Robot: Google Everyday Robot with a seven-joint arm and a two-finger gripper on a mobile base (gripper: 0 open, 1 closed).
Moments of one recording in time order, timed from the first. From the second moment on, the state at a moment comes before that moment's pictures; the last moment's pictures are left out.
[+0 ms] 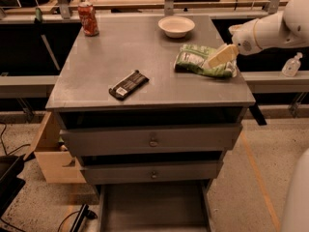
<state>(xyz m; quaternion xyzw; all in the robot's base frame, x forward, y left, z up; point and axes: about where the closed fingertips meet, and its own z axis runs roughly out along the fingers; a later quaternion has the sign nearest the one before) 0.756 -0.221 0.879 -0.44 0.77 0.12 0.45</state>
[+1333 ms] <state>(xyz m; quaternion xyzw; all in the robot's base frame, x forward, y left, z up) 0.755 -0.206 0.833 -0.45 0.77 0.20 0.41</state>
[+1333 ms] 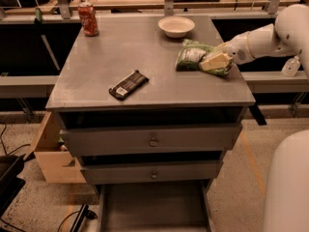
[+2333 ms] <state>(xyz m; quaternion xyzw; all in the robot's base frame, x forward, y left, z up) 0.728 -0.192 0.886 -0.49 0.76 0.13 0.40</state>
